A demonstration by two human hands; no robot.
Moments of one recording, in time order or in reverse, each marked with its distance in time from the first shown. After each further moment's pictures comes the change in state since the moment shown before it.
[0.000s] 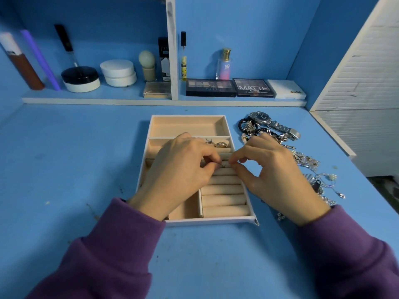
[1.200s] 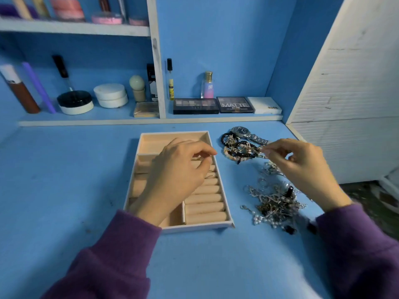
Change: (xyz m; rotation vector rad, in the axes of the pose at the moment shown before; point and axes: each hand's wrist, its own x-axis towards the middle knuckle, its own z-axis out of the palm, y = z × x) left_hand 0.011 0.017 0.002 -0.219 0.162 0.002; right_hand -0.009 0.048 -0.059 0.152 0.078 0.389
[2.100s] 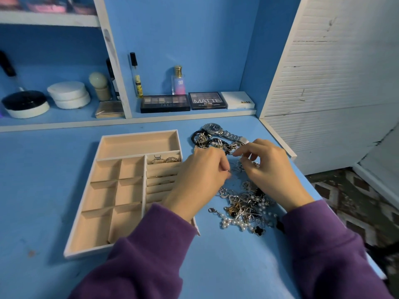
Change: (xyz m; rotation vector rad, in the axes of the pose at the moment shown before) left_hand 0.029 0.044 0.078 0.028 -0.325 -0.093; right_hand -0.004 0.025 0.007 -0.146 0.016 -0.050
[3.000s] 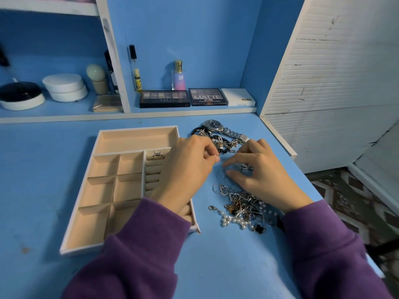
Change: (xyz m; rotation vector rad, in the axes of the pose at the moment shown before) left_hand 0.000 -0.013 -0.014 -0.068 0.162 -0.061; right_hand -0.006 -0.004 0.005 -0.095 -0.179 -0.082
